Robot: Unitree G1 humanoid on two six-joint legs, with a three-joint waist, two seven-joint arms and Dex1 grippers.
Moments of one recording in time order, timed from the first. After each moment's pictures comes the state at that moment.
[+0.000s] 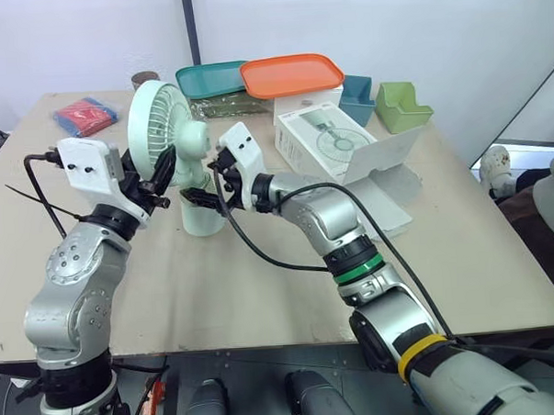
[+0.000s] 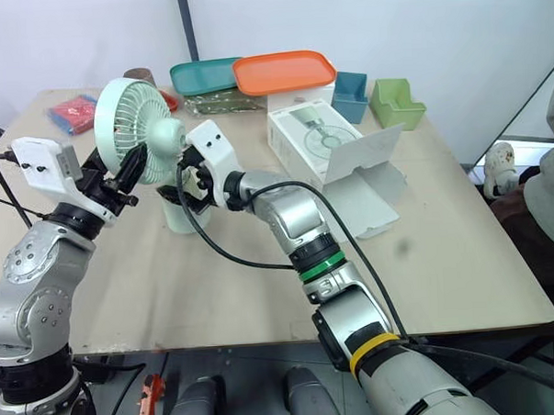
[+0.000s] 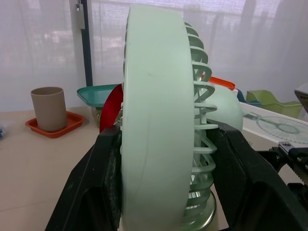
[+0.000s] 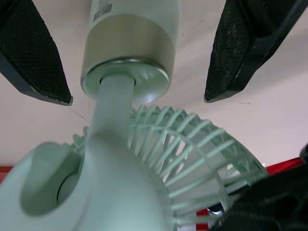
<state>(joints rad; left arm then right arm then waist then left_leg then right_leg) -0.38 0.34 0.29 -0.53 -0.48 0.63 -0.20 -1.03 0.03 0.19 0.38 0.22 0.57 0.59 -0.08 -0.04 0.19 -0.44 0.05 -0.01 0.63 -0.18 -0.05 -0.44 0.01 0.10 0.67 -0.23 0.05</state>
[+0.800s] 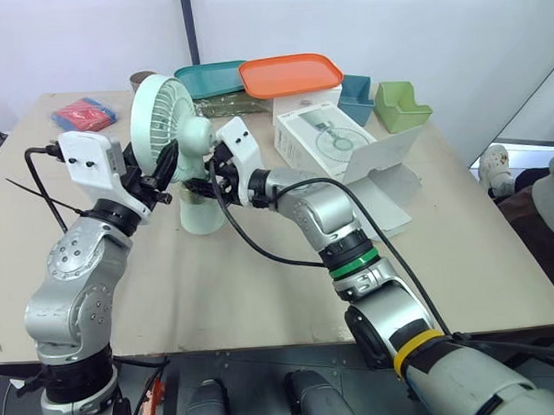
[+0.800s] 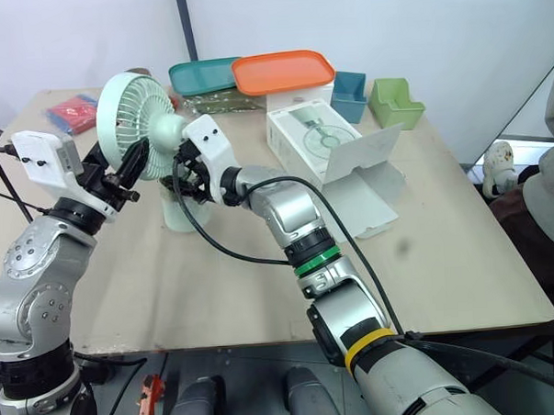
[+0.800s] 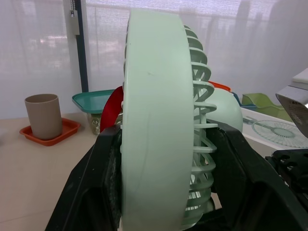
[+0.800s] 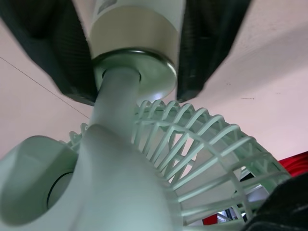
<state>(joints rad) -0.41 0.34 0.28 -0.53 -0.48 0.63 -0.20 -1.06 0.04 0.18 0.44 0.21 0.57 0.58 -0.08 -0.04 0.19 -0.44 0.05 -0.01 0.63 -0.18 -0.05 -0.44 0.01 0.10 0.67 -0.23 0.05</state>
